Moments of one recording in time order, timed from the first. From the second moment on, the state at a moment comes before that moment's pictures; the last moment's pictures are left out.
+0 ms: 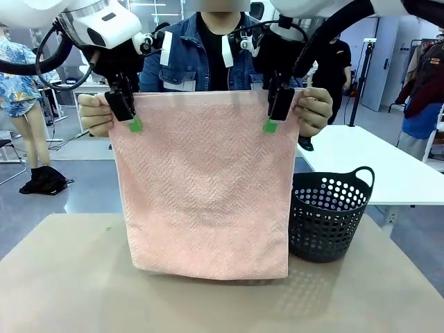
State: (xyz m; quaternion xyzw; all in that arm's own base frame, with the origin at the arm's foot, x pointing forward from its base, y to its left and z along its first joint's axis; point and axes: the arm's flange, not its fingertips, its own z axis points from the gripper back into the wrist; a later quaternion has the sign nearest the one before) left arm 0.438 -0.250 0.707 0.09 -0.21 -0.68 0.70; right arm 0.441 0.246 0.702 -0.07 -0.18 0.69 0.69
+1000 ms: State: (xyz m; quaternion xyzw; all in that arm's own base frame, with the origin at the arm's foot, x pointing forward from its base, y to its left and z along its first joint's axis) left arm 0.437 -0.245 0.719 0.08 -0.19 -0.68 0.70; right arm 0.448 0.253 0.702 -0.07 -0.17 0.69 0.70
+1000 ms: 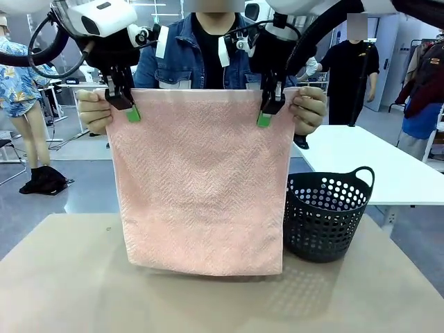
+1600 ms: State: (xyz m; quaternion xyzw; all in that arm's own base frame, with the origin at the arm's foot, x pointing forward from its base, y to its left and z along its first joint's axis) left arm 0.439 -0.247 0.716 0.08 -0.19 -0.68 0.71; right arm 0.451 0.254 0.699 -0.06 -0.17 0.69 0.70
